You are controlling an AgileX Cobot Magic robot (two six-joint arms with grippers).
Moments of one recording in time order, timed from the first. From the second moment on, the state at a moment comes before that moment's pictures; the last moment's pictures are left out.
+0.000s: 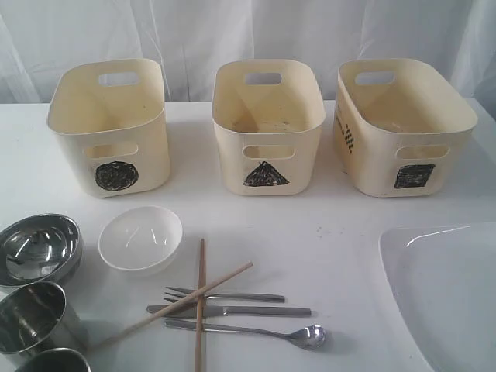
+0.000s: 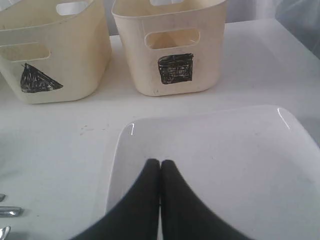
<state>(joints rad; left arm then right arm) 0.04 0.18 -0.04 -0.73 -0.37 0.05 -0.09 0.00 0.00 0.13 0.38 0.02</state>
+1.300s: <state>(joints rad) -0.48 1.13 -0.79 -0.15 1.21 -0.18 -0.09 0.00 0.00 0.13 0.38 0.02</state>
